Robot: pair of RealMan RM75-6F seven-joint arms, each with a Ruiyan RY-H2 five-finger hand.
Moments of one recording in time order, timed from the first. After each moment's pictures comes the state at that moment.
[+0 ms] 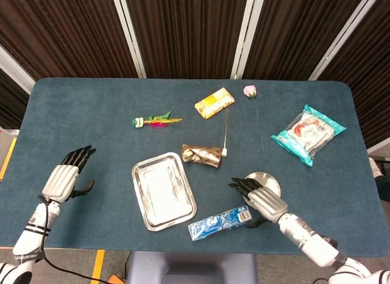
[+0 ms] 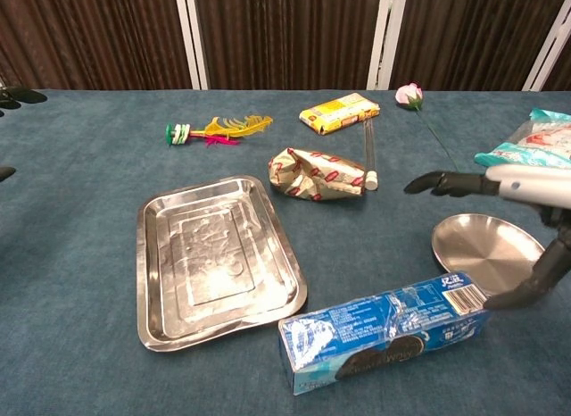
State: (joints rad) left arm -0.44 -1.25 -0.06 -1.49 1.40 1.20 -0.10; right arm 0.52 -1.18 0.00 -1.80 -1.49 0.90 0.12
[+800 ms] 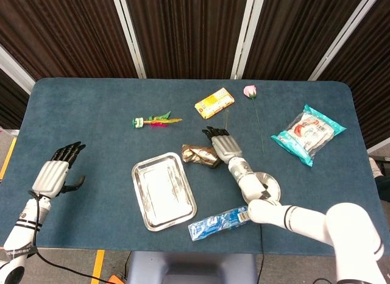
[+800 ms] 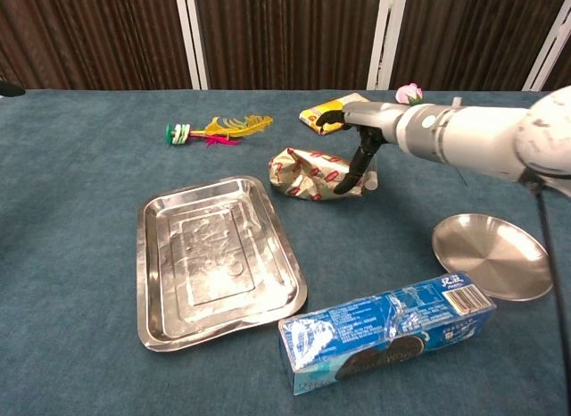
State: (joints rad) left arm -0.44 -1.22 -0.09 -1.44 1.38 1.16 -0.14; right arm 1.04 -1.69 0.26 -1.18 -0.64 0.69 -0.32
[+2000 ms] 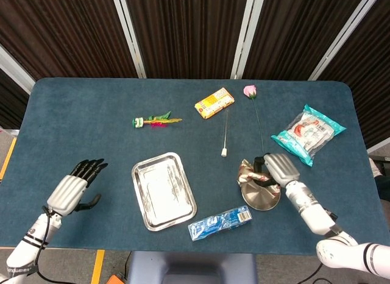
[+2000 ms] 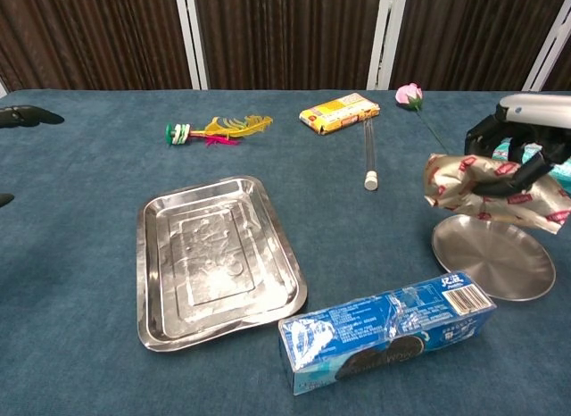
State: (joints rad) left arm -0.42 -1.18 0.01 -1.58 1.59 1.21 -0.11; right arm 0.66 -1.24 0.06 -1.62 -1.13 0.92 0.04
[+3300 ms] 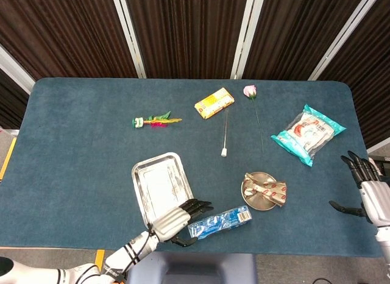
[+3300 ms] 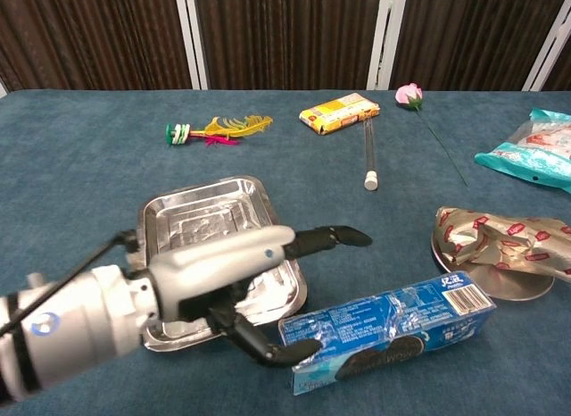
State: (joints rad) left arm -0.66 -1.72 -0.06 -1.67 1.48 0.87 0.00; right arm 0.17 -1.03 -0.03 -1.50 -1.50 1.48 0.41
